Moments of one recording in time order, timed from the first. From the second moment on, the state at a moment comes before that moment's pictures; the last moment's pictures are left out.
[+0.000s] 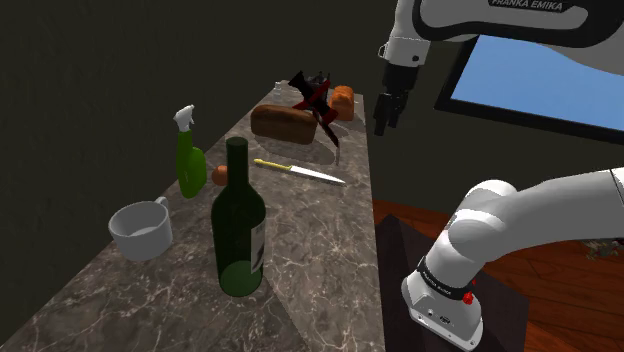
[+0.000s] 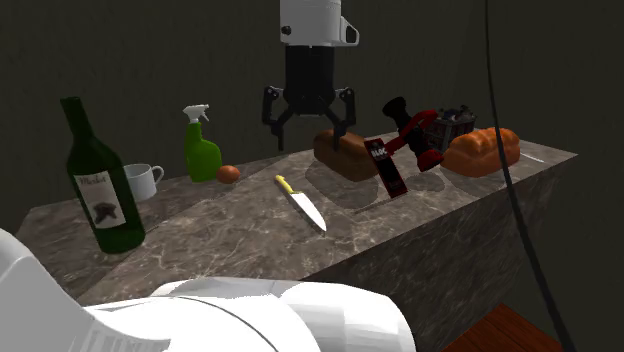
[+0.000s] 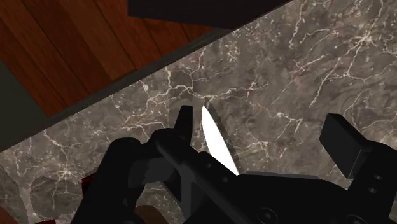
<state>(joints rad) -0.02 -0.78 -0.03 -2.38 -0.01 1.53 -0.13</state>
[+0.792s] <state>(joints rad) 0.05 -0.42 -0.02 -2.29 -0.05 1.78 -0.27</state>
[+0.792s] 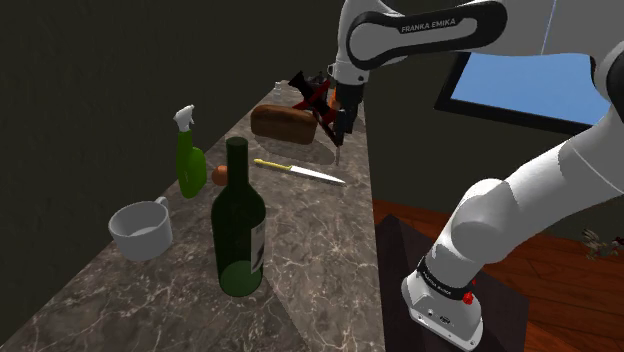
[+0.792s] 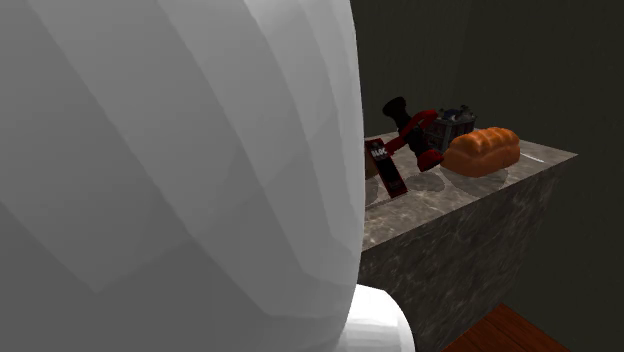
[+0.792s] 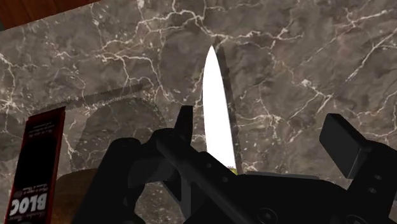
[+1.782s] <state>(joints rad) 0.12 0.15 0.04 -1.96 -0.15 1.99 -0.44</state>
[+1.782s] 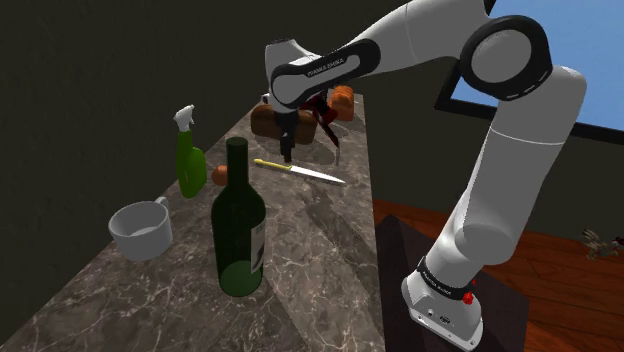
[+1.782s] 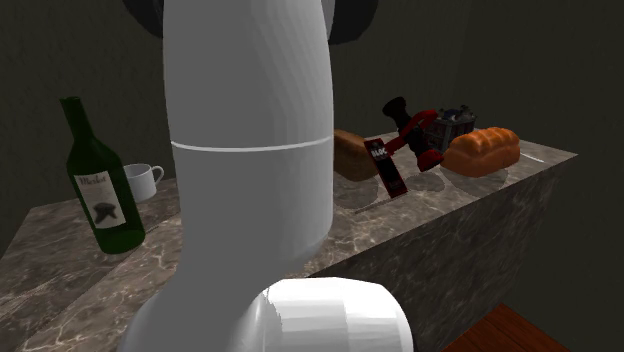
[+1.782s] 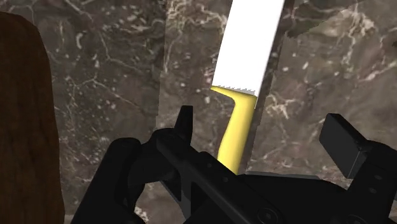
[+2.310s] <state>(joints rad) 0.12 0.24 0.04 -1.96 -0.17 2.08 -0.45</state>
